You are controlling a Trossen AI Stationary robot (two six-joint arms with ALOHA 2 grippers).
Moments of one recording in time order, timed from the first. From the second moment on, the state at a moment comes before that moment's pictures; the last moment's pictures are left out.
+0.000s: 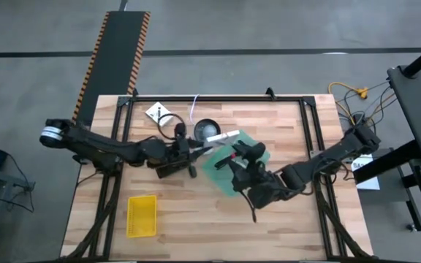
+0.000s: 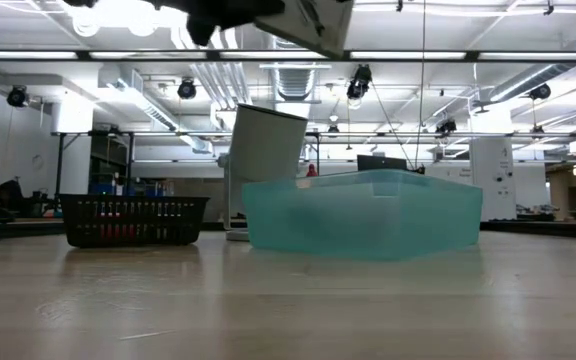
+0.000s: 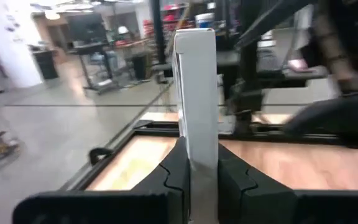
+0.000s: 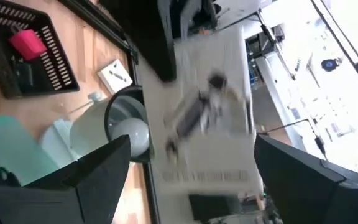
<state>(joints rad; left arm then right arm) -0.15 1.31 0.80 0.51 -0.47 0.07 0.48 1.60 1.30 -0.34 1.23 -0.45</state>
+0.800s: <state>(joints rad) -0.34 0.81 0.83 -0.44 -0.25 -0.25 0.52 1.45 1.30 -0.82 1.23 0.12</state>
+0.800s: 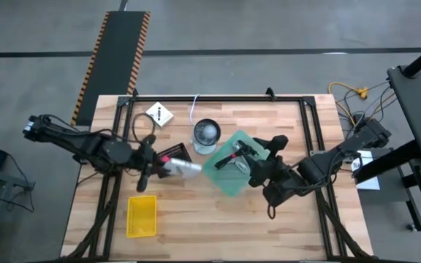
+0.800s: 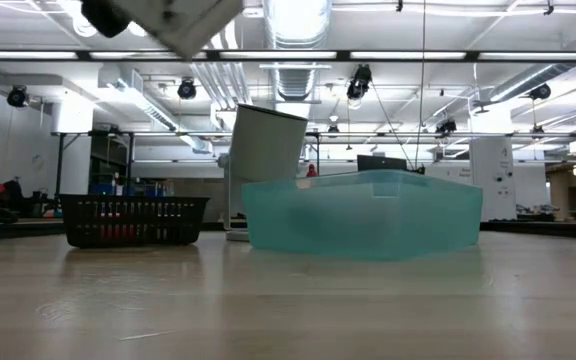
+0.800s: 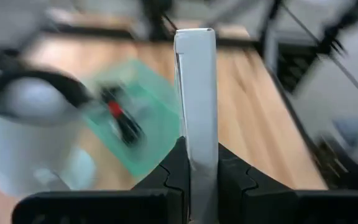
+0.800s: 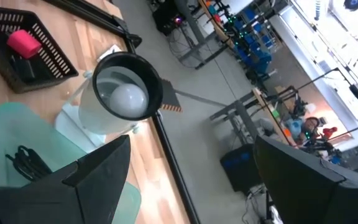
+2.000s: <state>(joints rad) -0.55 1.01 0.88 -0.99 0.37 -0.81 0.52 1.45 1.30 -0.82 1.23 0.16</state>
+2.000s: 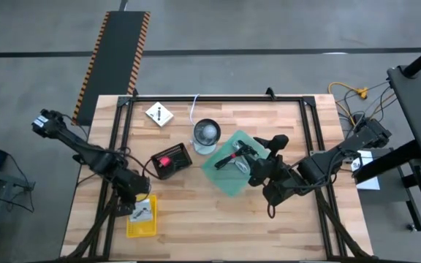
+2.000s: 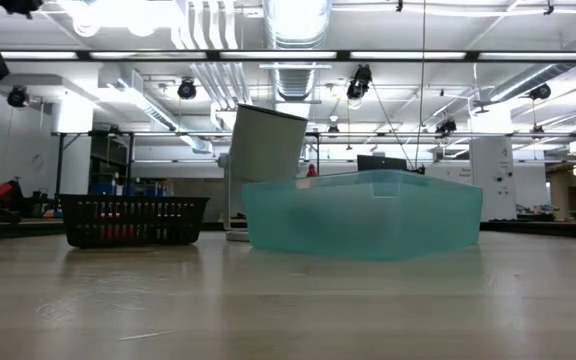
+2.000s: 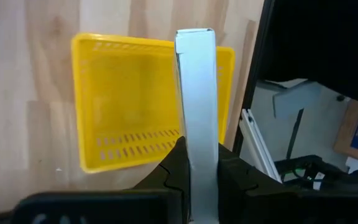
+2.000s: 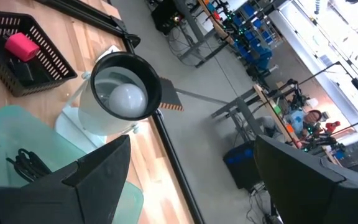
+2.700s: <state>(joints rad) -0.59 1.02 0.71 -0.81 0.42 -0.83 0.52 1.45 1.30 -0.83 1.23 0.17</state>
